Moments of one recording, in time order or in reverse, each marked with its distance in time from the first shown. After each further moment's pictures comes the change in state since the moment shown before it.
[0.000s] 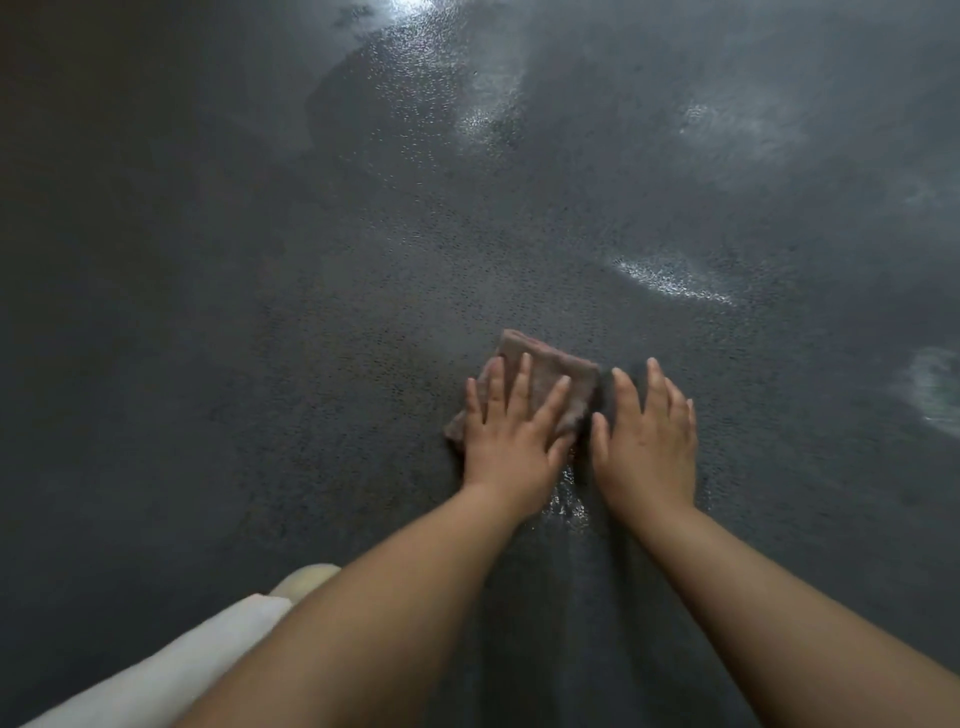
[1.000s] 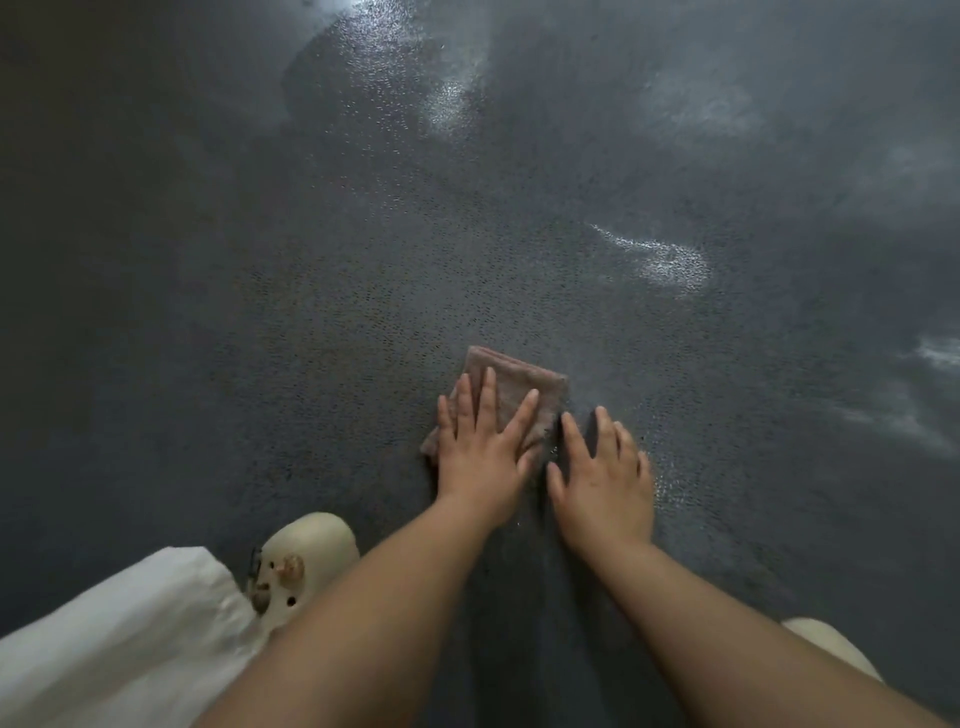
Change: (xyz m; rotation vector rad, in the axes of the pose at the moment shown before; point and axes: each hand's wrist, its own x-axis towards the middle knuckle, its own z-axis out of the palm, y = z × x) left_hand -0.075 -0.005 0.015 0.040 -0.171 0.035; right_hand -0.102 0.002 0.026 -0.127 -0.257 0.044
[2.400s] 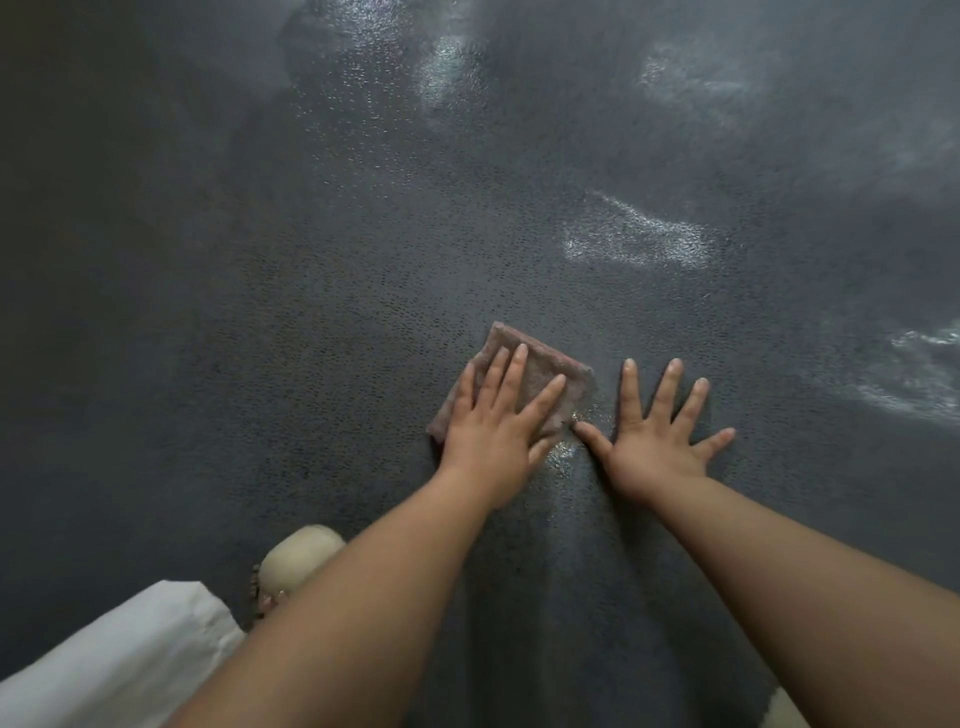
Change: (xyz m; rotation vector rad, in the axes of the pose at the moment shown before) left_hand 0.015 -0.028 -0.003 0.123 0.043 0.209; right_hand 0.042 0.008 -0.016 -0.042 -0.267 0.199
